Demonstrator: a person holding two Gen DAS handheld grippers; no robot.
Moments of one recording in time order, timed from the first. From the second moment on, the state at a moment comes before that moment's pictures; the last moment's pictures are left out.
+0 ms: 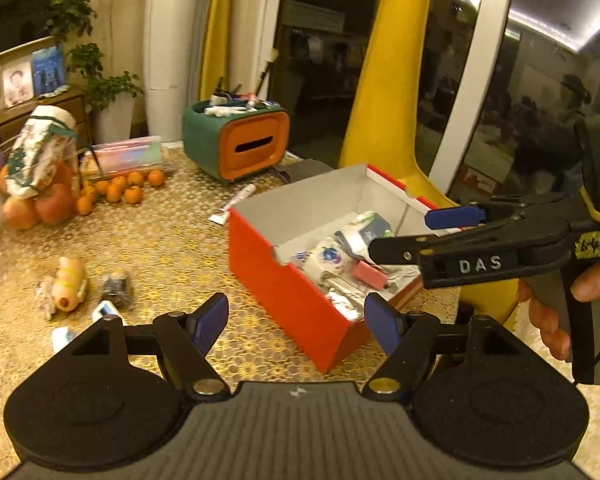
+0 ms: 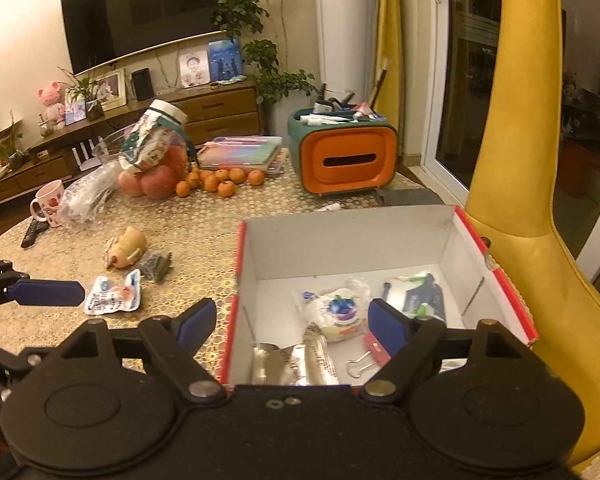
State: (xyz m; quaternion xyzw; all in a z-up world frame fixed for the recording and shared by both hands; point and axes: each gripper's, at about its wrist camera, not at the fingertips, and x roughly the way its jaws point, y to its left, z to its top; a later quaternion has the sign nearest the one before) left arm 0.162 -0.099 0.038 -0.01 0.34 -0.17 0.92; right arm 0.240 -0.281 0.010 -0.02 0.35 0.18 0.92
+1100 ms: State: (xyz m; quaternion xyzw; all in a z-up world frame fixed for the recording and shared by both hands) left arm 0.147 0.038 -0.030 -0.04 0.31 -0.09 0.95; right arm 0.254 -0.138 -0.028 -0.06 0.35 0.22 0.91
